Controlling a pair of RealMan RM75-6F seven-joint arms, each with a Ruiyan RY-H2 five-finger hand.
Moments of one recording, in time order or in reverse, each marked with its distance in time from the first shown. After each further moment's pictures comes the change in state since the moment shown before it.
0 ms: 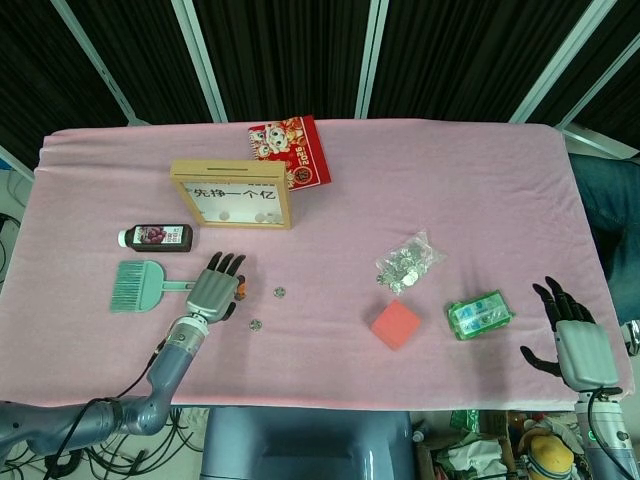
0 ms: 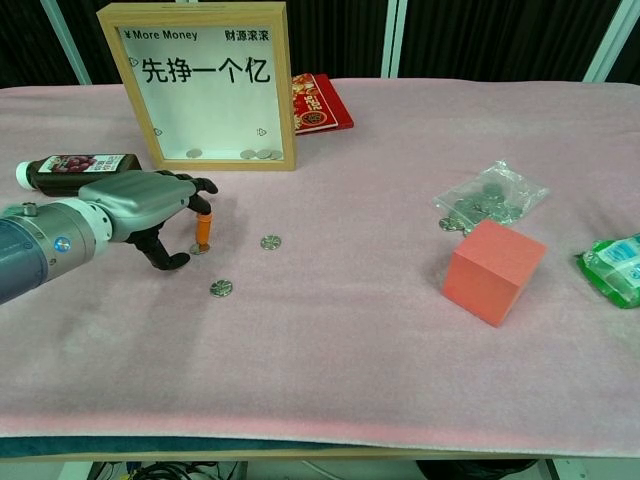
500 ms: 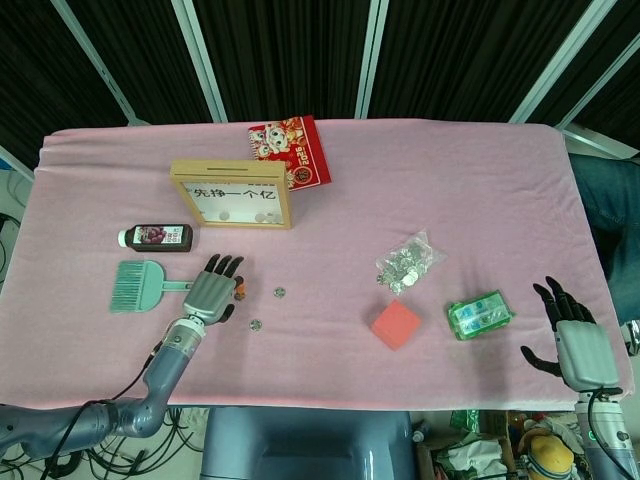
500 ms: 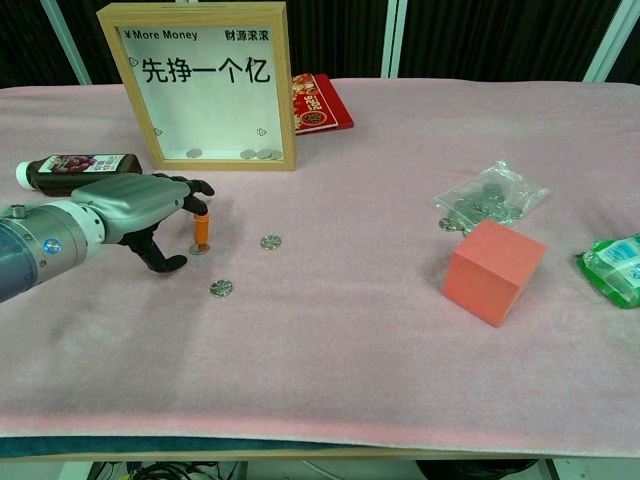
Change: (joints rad) left arm 0.018 0.013 0.004 -0.009 0.025 -0.006 -0.054; right arm -0.001 -0.001 0.001 0.000 0.001 0.002 -0.001
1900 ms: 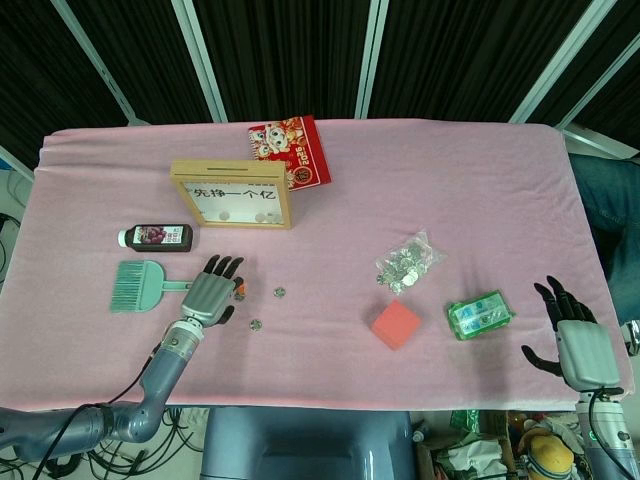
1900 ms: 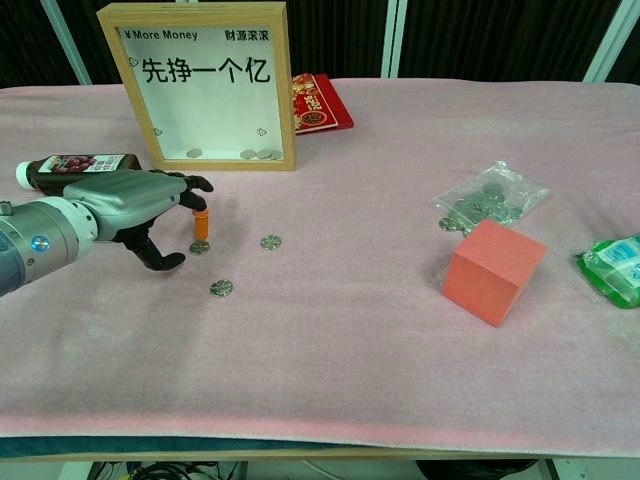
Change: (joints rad) left arm 0.016 0.028 0.002 -0.052 0.025 0.029 -0.012; right arm -0.001 0.000 0.001 0.003 -0.003 0.005 0.001
